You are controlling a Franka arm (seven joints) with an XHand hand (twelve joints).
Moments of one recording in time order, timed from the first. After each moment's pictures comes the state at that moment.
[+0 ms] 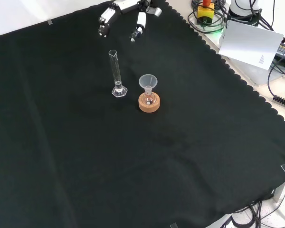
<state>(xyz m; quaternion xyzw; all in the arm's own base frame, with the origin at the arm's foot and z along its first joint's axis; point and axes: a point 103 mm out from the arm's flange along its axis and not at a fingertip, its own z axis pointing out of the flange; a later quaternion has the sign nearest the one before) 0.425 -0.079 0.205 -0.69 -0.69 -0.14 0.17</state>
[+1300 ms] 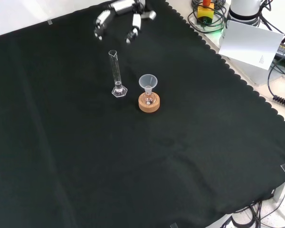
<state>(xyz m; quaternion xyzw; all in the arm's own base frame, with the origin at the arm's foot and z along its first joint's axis) 0.439 -0.087 0.182 -0.66 -0.69 -0.20 0.21</state>
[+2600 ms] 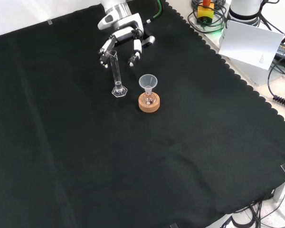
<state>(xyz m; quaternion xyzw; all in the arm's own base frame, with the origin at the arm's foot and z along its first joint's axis) 0.460 -0.052 0.104 -0.60 -0.69 -0.28 0.29</state>
